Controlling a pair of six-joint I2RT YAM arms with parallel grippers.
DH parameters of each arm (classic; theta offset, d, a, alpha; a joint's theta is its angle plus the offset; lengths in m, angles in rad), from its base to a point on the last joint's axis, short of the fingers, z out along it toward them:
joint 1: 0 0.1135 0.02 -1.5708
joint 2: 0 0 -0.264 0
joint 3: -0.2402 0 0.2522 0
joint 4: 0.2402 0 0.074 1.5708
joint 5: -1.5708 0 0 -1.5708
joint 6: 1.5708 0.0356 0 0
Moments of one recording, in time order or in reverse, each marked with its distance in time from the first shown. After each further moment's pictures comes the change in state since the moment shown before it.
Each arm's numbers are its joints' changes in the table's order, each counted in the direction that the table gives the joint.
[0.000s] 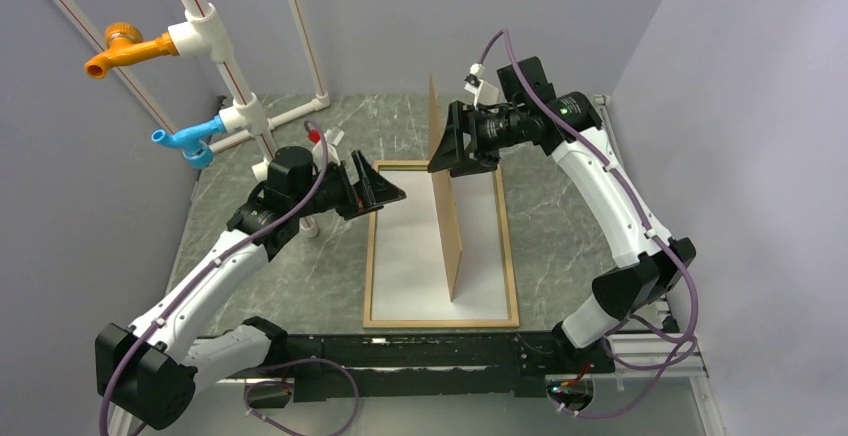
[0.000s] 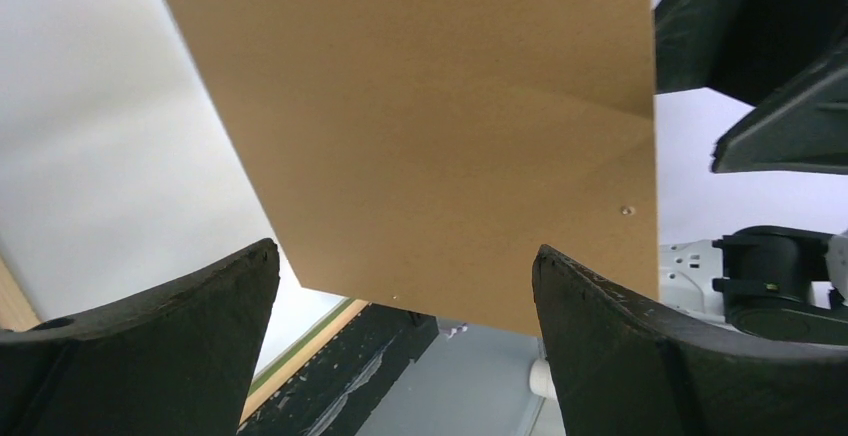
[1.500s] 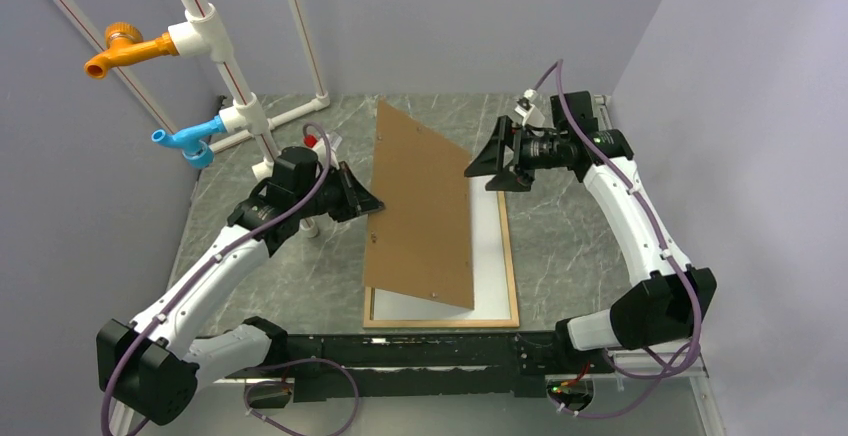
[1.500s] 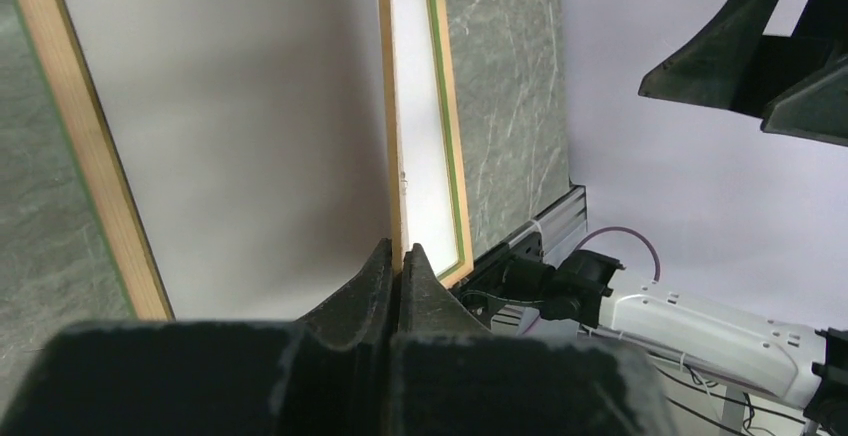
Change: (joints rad) left arm 0.003 0.023 -0.041 0.155 0.119 0.075; right arm -0.264 -0.188 0.438 -0.241 0.188 0.032
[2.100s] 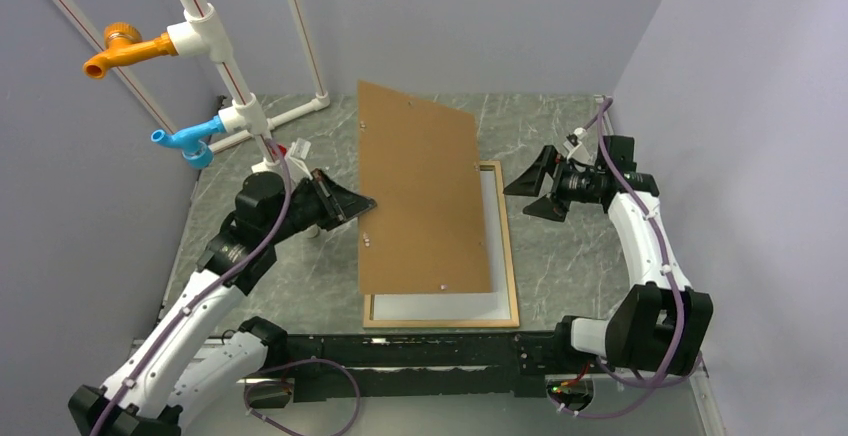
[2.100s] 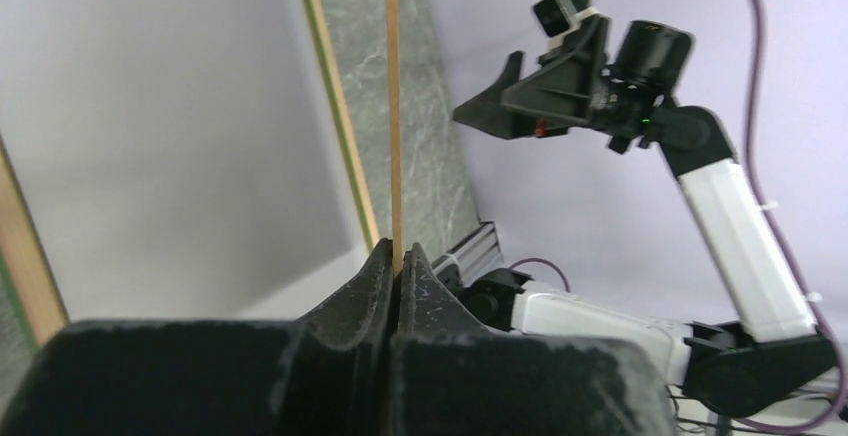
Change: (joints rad) left arm 0.002 -0.264 0.120 -0.121 0.019 -0.143; right arm -0.342 -0.134 0.381 -0.104 0.062 -0.118
